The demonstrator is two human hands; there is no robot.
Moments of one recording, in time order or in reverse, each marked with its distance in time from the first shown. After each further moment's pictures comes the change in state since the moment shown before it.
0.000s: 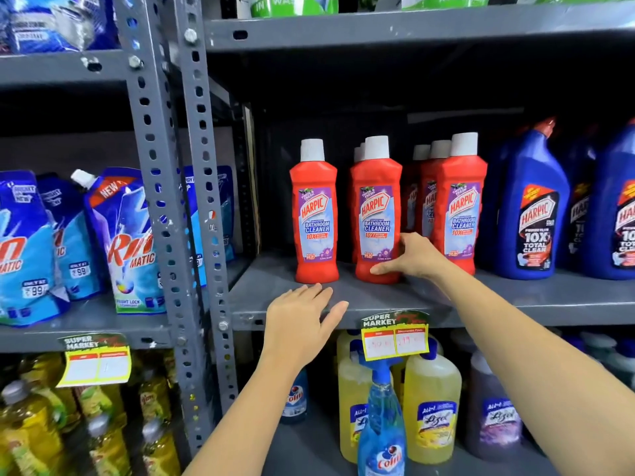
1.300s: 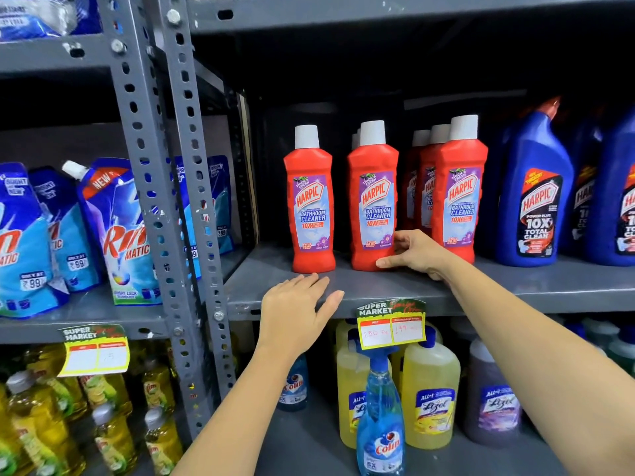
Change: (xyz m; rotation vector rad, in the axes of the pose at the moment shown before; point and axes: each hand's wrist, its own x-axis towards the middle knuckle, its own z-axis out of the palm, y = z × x) left_hand 0.000 -0.001 0.003 -0.011 -0.071 -0.021; right_hand 0.011 0.038 0.006 0.346 -0.144 -0.030
